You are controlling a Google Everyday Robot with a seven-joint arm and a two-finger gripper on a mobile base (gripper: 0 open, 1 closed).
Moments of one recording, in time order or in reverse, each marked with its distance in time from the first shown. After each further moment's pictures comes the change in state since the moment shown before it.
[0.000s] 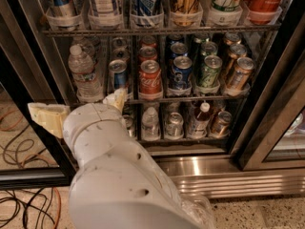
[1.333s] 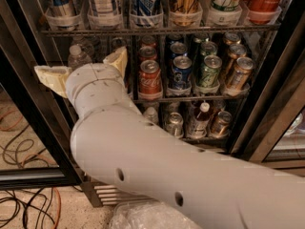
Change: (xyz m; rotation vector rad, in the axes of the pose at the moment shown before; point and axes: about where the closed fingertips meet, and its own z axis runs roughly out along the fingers) arm -0.067 -0.022 0.042 0.062 -0.145 -0.171
